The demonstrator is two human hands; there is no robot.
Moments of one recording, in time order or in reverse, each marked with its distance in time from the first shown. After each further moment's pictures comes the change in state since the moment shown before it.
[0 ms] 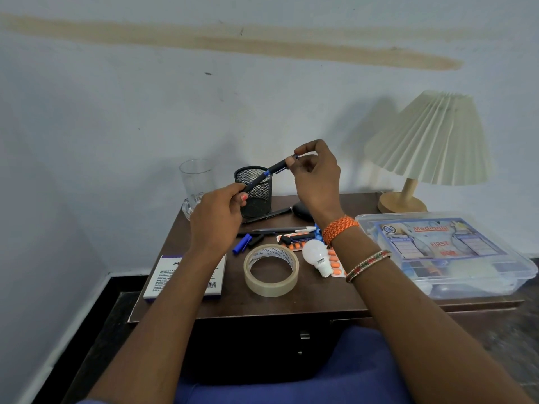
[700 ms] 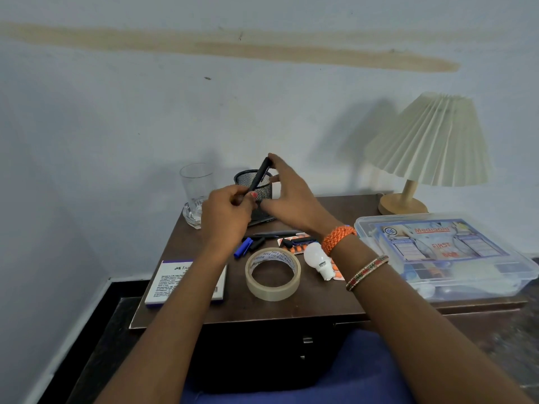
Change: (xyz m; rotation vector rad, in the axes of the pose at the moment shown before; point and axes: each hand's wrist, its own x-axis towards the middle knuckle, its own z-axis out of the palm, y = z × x) left_hand 0.004 0.015 0.002 -0.318 0.013 -0.173; right_hand -0.014 -0.004 0.012 -0.268 -0.522 -0.080
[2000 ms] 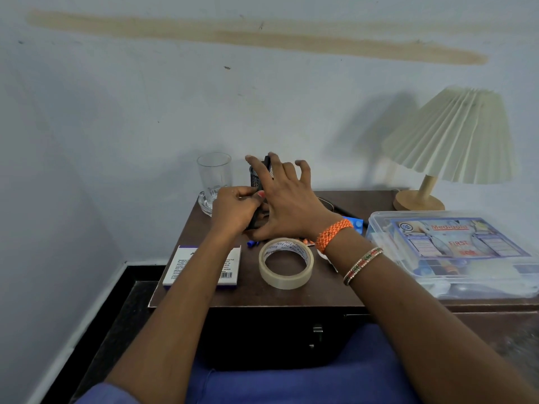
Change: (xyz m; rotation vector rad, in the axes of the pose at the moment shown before) left_hand -0.003 -0.009 -0.014 -0.238 -0.123 -0.266; right_hand -0.003 -0.001 0.030 -0.827 -0.065 -0.333
